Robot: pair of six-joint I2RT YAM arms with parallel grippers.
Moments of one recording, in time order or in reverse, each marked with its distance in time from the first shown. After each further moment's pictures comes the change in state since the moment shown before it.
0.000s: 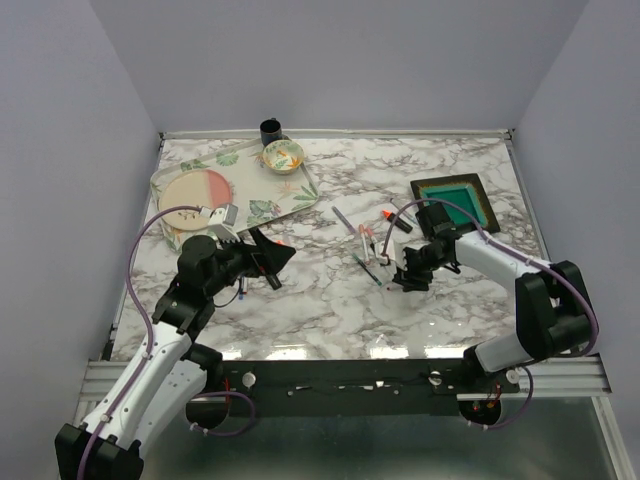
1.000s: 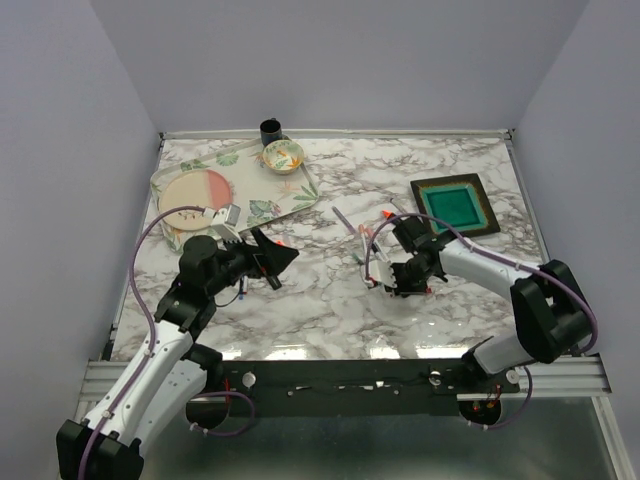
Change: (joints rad) left arm 0.000 0.011 -0.013 0.035 0.041 -0.027; right arm 0.190 0.018 -0.013 -0.019 0.220 0.016
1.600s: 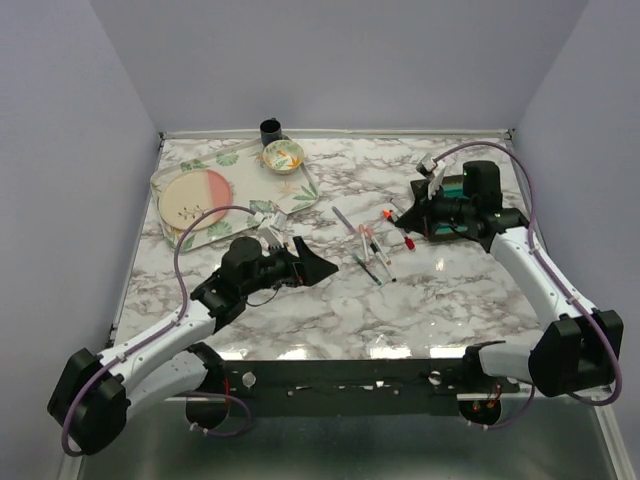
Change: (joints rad) left arm -0.288 0.232 -0.043 0.283 -0.031 -0.173; right arm -0.341 -0.239 0.206 0.264 -0.467 0.895
